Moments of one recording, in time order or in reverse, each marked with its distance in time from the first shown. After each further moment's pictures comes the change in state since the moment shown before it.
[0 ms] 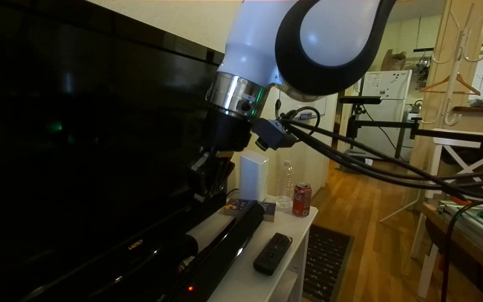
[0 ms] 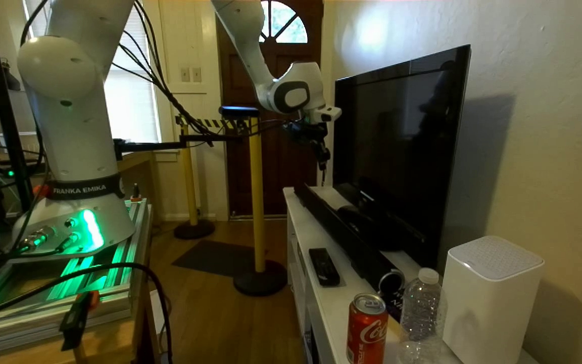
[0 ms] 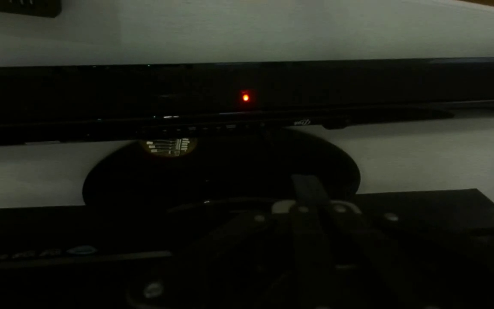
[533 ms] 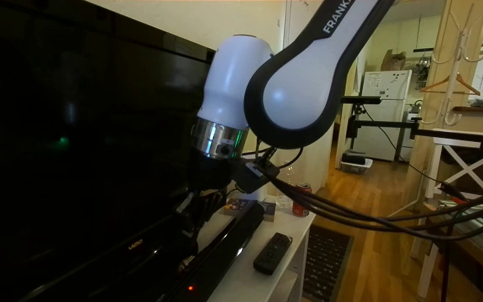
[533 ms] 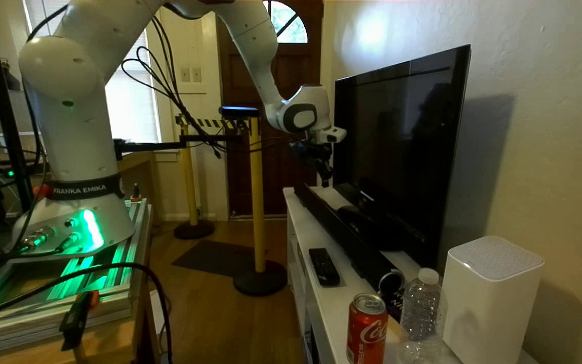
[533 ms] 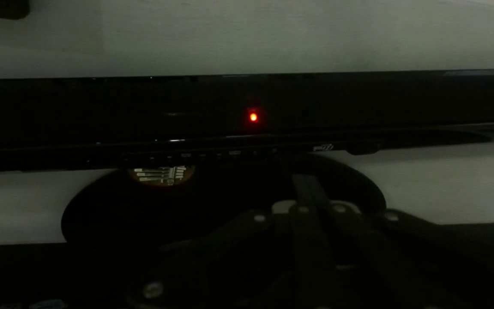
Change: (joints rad) arm 0.024 0.199 -0.023 0.152 0.000 -0.003 0.004
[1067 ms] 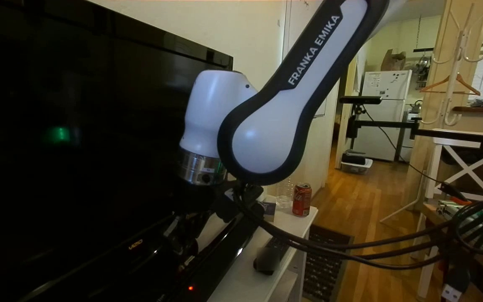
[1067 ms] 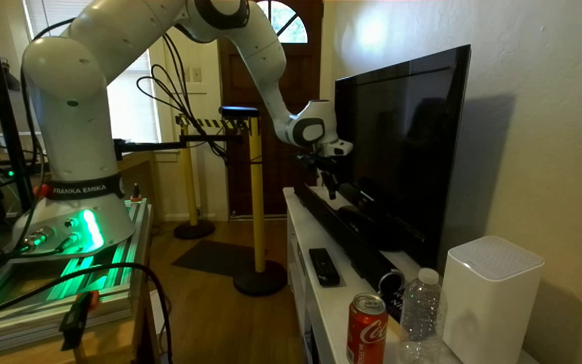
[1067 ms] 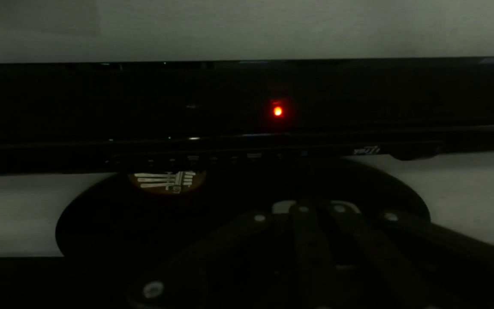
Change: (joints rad) arm 0.061 0.161 -0.080 0.168 -0.002 -0.040 0.025
